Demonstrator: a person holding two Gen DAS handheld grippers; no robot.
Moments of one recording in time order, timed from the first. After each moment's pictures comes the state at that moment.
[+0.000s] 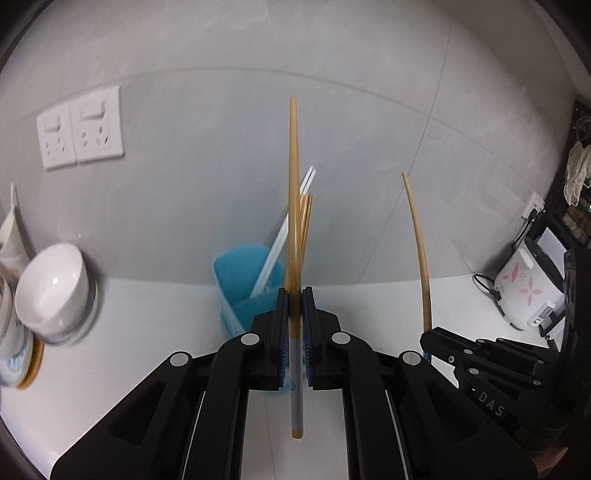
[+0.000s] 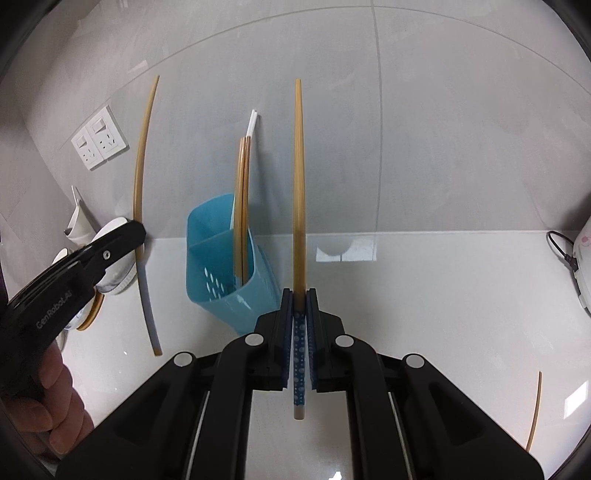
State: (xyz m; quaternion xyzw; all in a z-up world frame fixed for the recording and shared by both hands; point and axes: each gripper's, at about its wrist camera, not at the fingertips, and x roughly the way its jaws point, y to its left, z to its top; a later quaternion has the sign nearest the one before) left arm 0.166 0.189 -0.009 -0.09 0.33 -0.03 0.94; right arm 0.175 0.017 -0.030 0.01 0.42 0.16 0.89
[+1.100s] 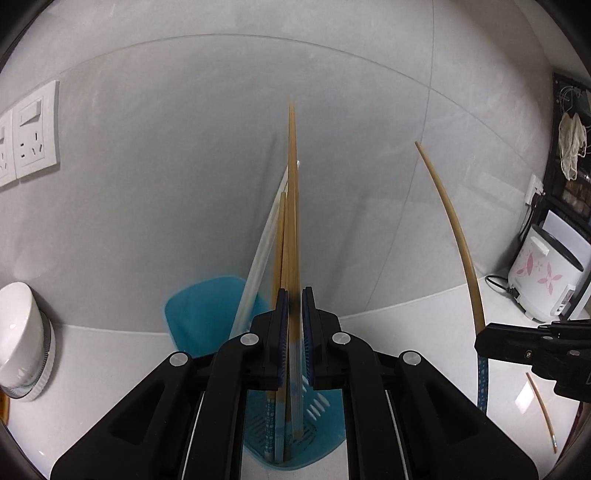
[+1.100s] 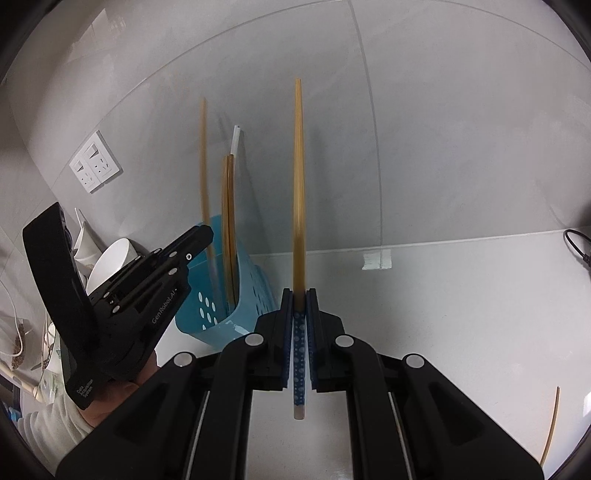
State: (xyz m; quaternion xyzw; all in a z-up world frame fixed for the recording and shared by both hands) left arm 0.231 0.175 -0.074 -0.06 0.27 -0.07 0.96; right arm 0.207 0.007 -0.040 0.05 0.40 0.19 0.89
